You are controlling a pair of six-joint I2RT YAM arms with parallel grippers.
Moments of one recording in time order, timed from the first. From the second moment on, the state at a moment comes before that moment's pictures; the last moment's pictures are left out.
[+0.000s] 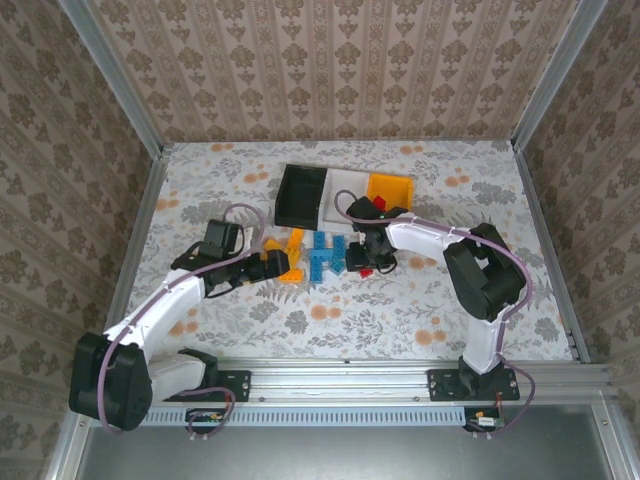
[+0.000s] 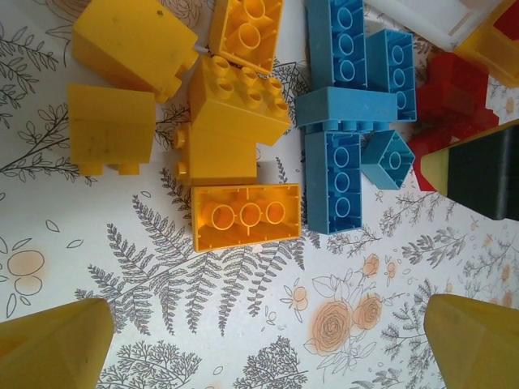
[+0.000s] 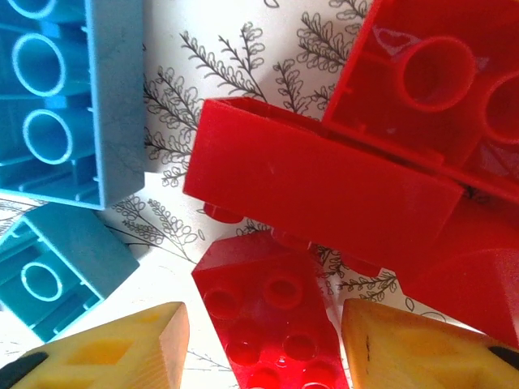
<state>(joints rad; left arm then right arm) -0.36 1.14 0.68 -0.51 0.41 -0.48 0.57 1.88 1.23 -0.70 -0.07 0.46</state>
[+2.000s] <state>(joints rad) -0.34 1.17 0.68 -0.49 0.48 -0.48 0.29 2.01 1.64 -0.80 0.01 0.42</state>
